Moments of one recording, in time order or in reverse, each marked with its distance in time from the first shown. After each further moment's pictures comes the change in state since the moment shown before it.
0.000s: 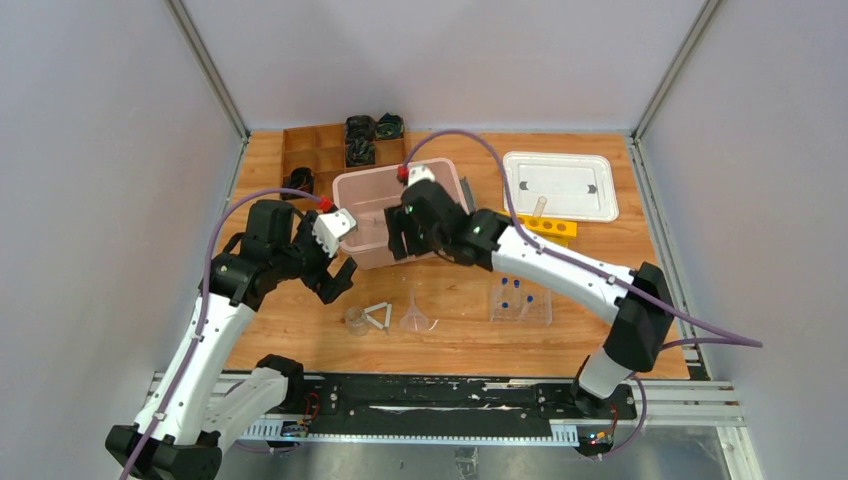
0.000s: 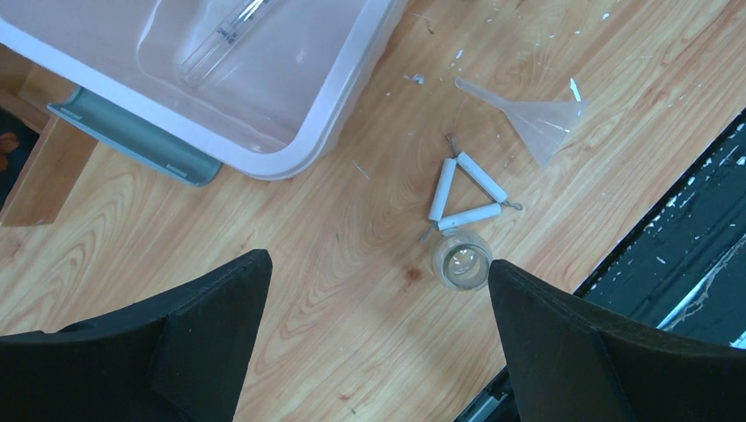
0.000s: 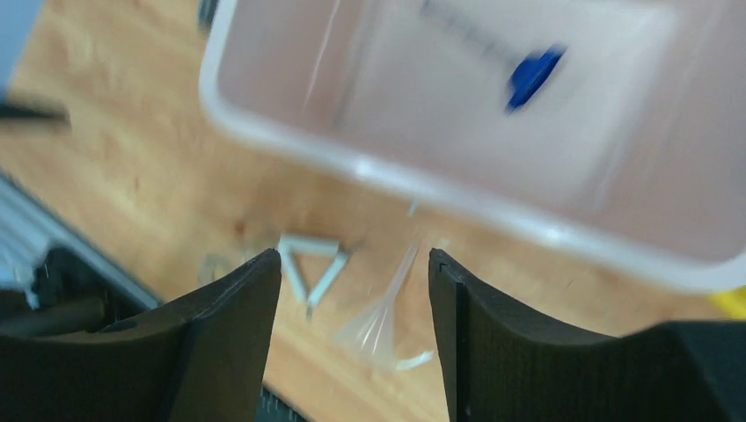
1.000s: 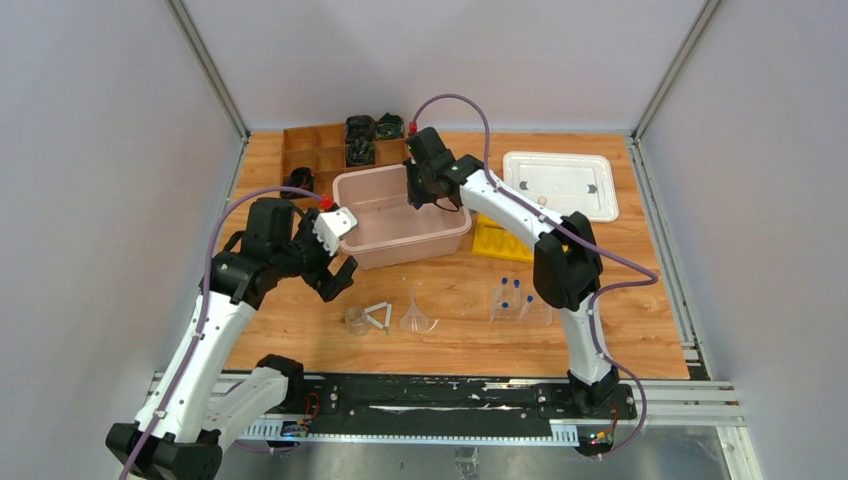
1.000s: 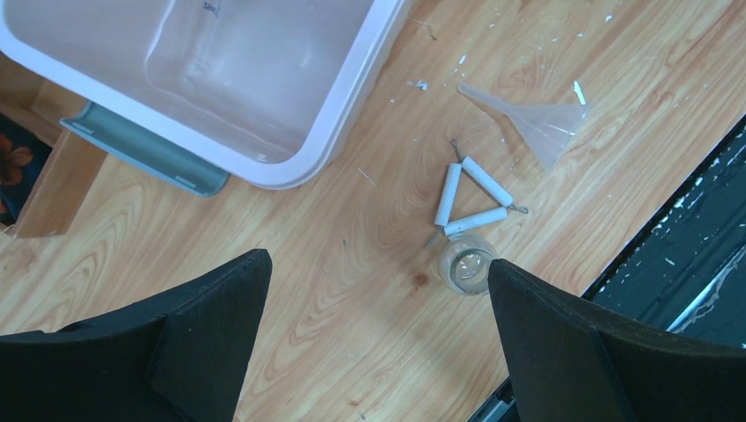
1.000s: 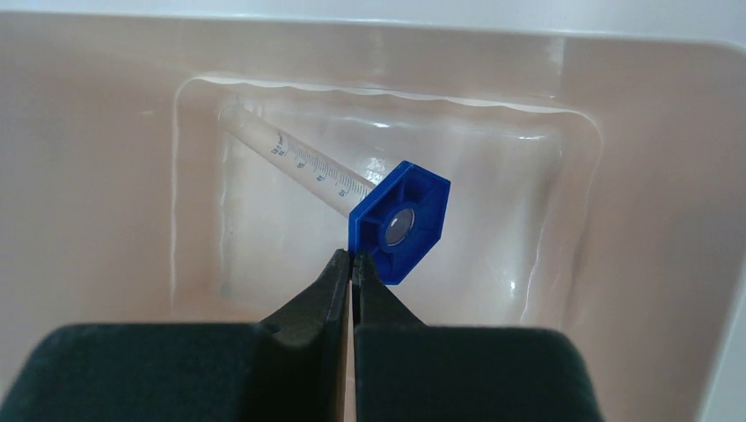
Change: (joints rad) left arm 0.000 0.000 0.010 0.008 0.001 0.018; right arm -0.215 0.439 0.393 -0.080 -0.119 -0.008
